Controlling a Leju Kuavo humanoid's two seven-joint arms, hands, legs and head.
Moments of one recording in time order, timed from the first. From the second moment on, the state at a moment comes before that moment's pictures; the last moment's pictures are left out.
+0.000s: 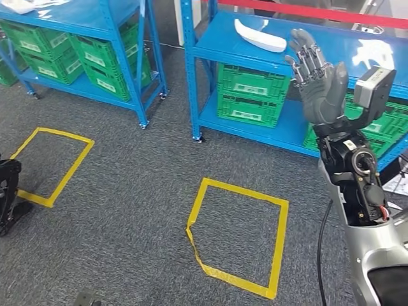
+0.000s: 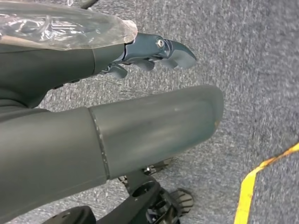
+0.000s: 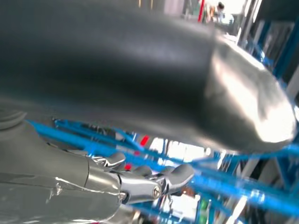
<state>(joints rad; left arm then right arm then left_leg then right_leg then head) -0.20 0.15 -0.86 -0.20 0.58 0.05 -0.39 -0.44 -0.23 0.06 -1.75 -0.26 0.18 -0.17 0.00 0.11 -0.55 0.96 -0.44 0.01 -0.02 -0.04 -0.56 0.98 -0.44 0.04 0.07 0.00</state>
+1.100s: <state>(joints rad) -0.20 0.14 -0.86 -0.20 0.59 0.05 -0.39 -0.42 -0.24 0.06 -1.75 -0.26 0.17 -0.16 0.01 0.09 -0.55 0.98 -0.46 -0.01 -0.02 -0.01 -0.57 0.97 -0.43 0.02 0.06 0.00</state>
